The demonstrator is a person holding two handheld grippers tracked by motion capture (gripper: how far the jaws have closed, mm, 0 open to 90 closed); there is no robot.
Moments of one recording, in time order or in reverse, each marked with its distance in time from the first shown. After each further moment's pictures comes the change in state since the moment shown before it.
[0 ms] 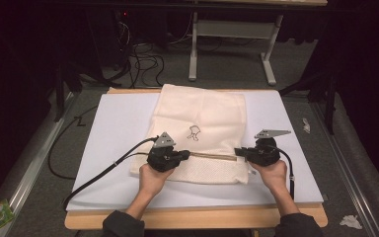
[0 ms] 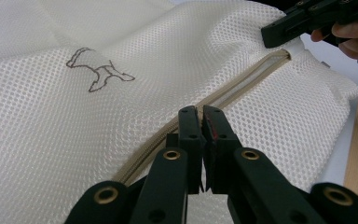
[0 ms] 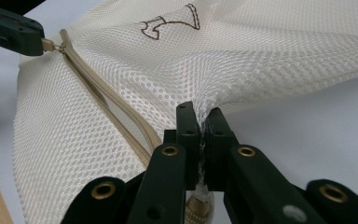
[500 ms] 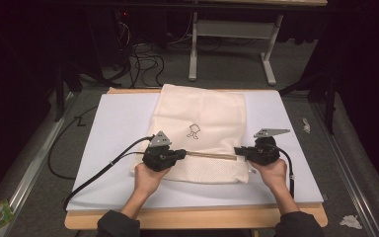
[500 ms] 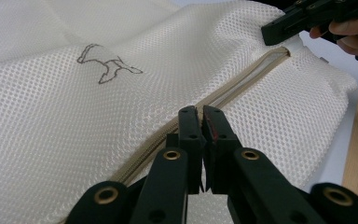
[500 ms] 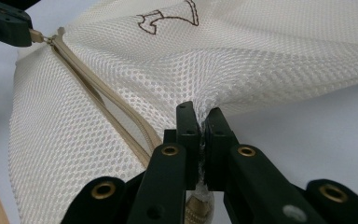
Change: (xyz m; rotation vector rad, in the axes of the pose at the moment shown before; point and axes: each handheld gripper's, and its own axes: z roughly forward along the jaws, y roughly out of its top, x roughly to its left) left arm 0.006 0.001 -0.011 0.007 0.009 0.007; right arm -0.001 0.004 0.001 0.006 -0.002 -0.017
